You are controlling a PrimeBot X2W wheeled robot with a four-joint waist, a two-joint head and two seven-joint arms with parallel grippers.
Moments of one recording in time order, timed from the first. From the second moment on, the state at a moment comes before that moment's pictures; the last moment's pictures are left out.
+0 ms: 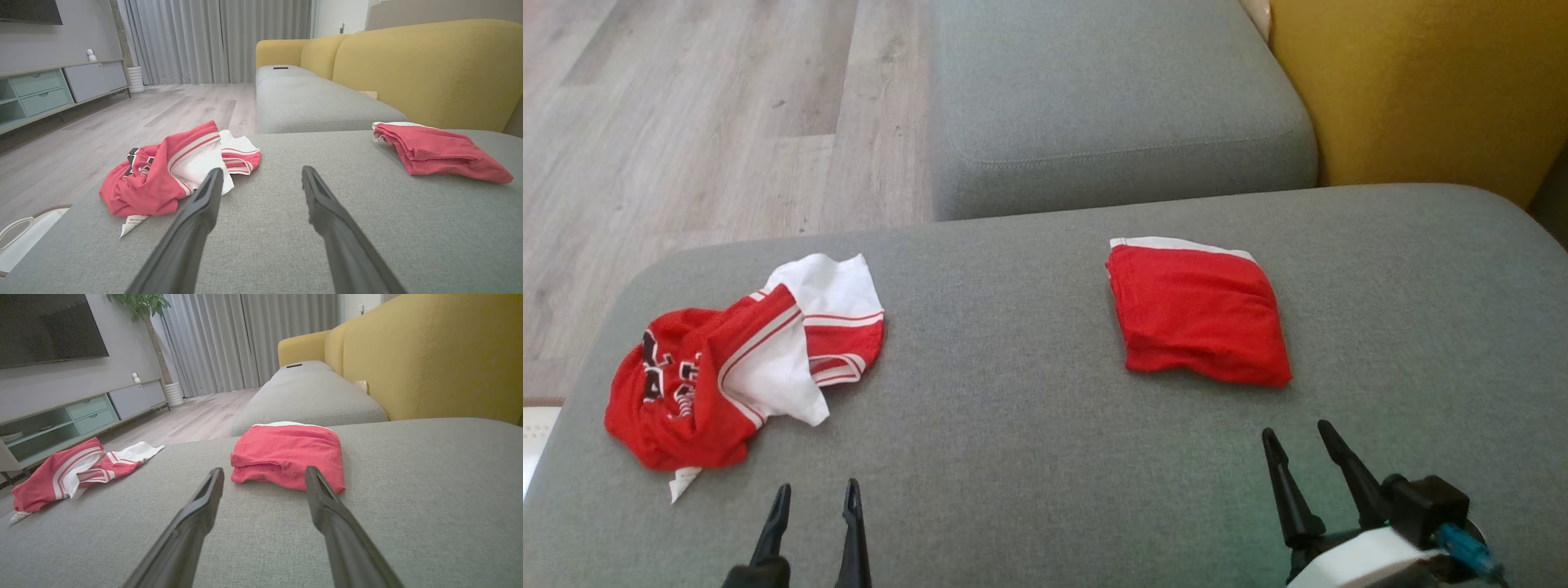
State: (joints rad) left arm 0.31 0.06 -0.18 0.04 -0.07 0.16 -0.25; right arm 0.06 -0.13 0.23 0.37 0.29 0.12 -0.25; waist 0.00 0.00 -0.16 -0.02
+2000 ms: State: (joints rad) left arm 0.13 0.06 -0.35 -0.03 -0.04 0.19 -0.25; right arm -0.30 -0.36 0.27 0.48 0.63 0.12 -0.09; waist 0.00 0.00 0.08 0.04
